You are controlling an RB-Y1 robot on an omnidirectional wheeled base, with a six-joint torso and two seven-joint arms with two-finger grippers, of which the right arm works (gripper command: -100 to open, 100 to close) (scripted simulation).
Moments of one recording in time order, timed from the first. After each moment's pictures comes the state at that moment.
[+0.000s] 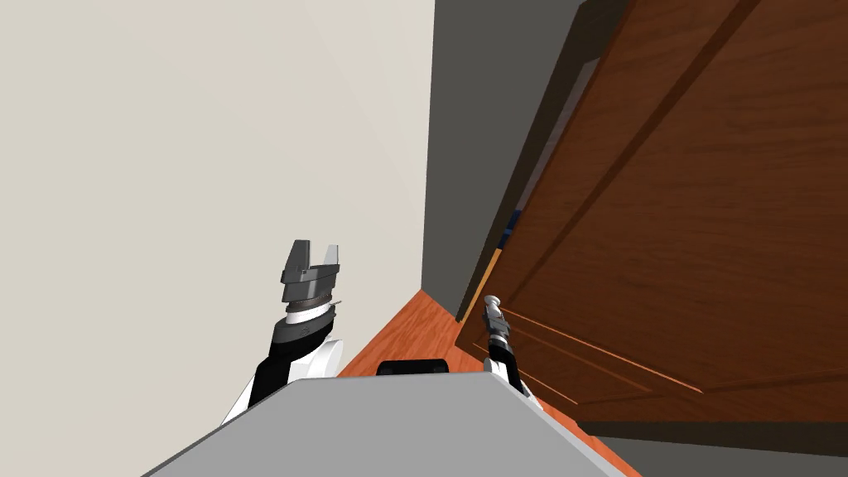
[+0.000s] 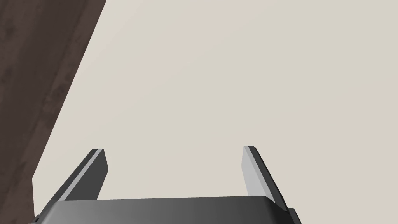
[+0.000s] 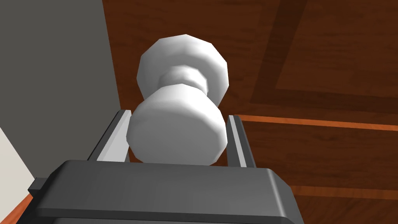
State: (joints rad) arm 0.09 -0.23 -0.11 -0.81 -0.50 -0.80 -1.42
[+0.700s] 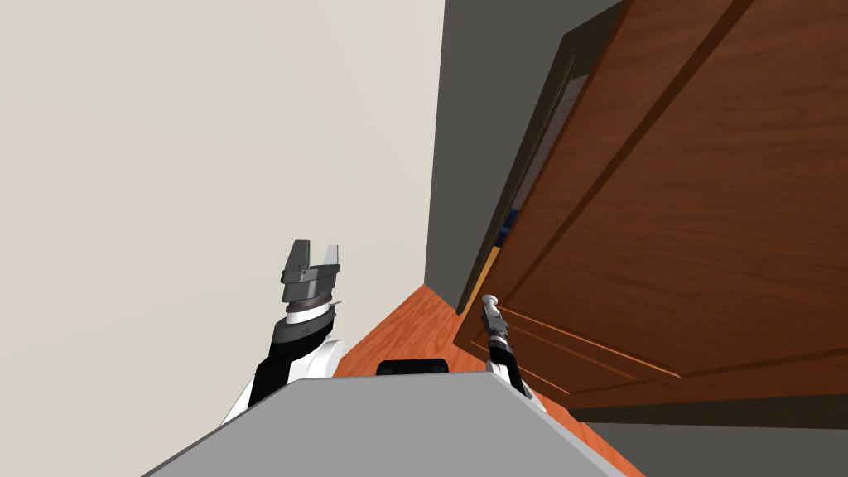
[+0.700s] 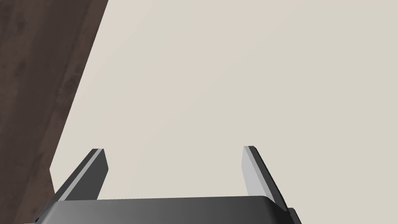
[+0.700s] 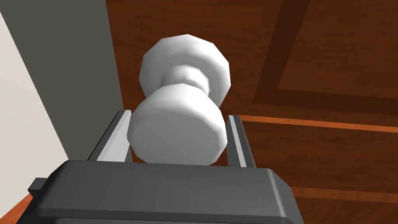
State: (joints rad) arm 0.11 -0.26 -0.05 -0.82 -0.47 -0.81 -1.48
